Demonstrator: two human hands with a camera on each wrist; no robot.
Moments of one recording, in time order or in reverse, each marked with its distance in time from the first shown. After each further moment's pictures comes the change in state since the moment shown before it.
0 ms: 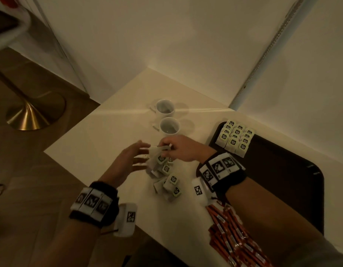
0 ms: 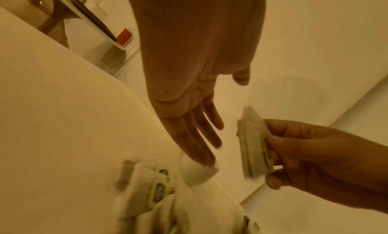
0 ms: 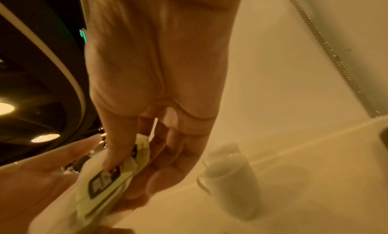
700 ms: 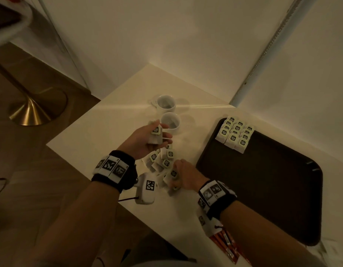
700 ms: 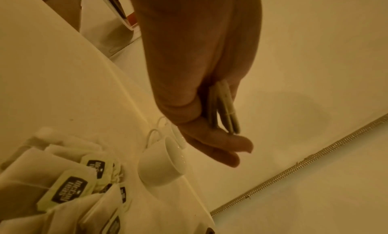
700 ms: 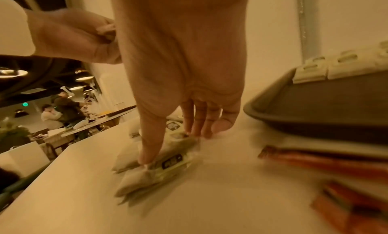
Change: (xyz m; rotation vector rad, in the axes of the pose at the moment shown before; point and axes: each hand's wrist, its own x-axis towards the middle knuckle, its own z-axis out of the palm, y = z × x) left_hand 0.030 0.037 0.033 -0.293 -0.135 -0.060; right_hand -0.031 0.059 0.093 -0.210 -0.002 0.406
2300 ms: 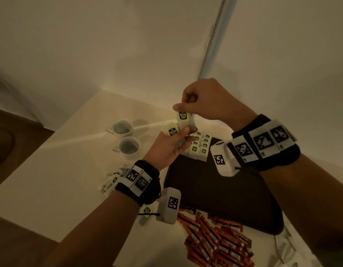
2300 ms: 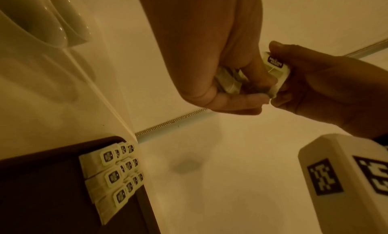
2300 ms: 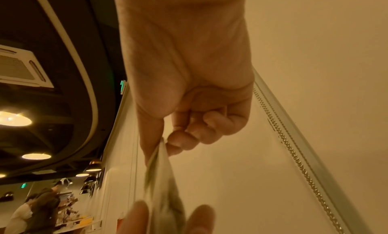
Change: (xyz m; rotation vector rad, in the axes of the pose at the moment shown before) left_hand 0.034 0.006 0.165 -0.189 -0.411 0.145; right_hand -0.105 -0.005 -0.276 -0.003 0.675 -0.107
